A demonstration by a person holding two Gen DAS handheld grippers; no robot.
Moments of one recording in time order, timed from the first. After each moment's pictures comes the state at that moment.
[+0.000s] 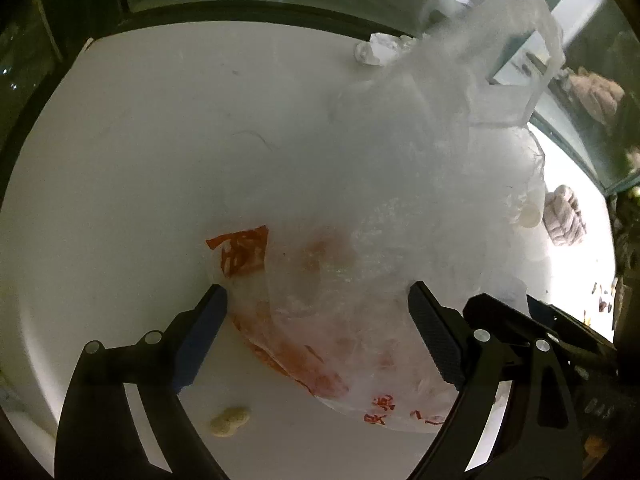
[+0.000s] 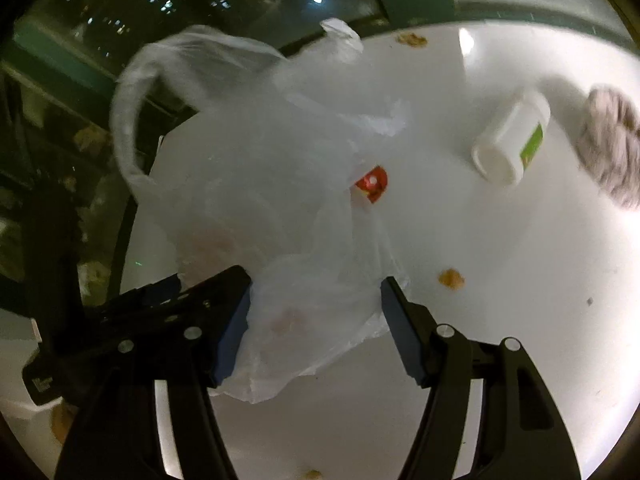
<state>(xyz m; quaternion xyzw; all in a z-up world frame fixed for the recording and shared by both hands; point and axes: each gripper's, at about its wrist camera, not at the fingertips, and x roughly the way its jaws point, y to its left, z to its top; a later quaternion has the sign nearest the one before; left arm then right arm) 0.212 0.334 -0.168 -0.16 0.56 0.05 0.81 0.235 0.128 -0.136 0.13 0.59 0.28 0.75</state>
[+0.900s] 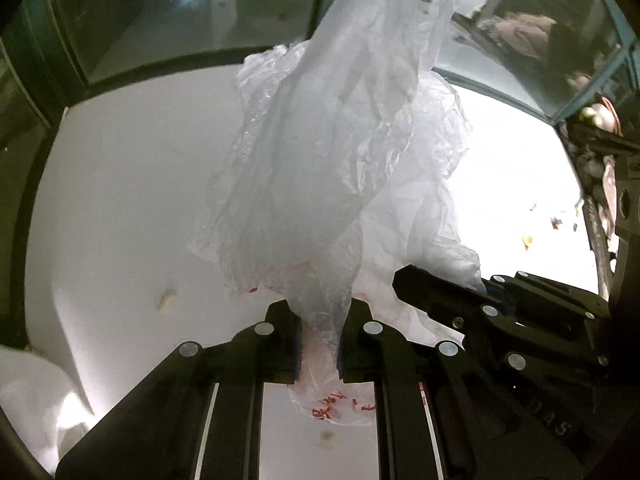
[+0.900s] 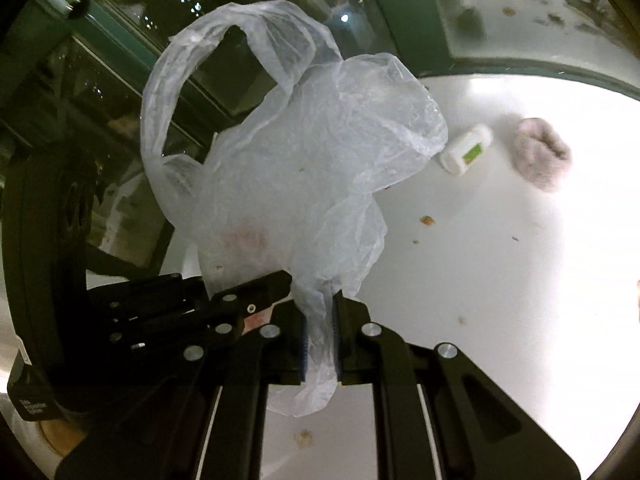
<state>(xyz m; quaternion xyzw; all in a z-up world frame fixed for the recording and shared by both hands) 0.137 0.227 -0.065 -0.08 0.56 -0.03 0.83 0.141 0.065 -0.035 0.10 0.53 0.32 0.78</state>
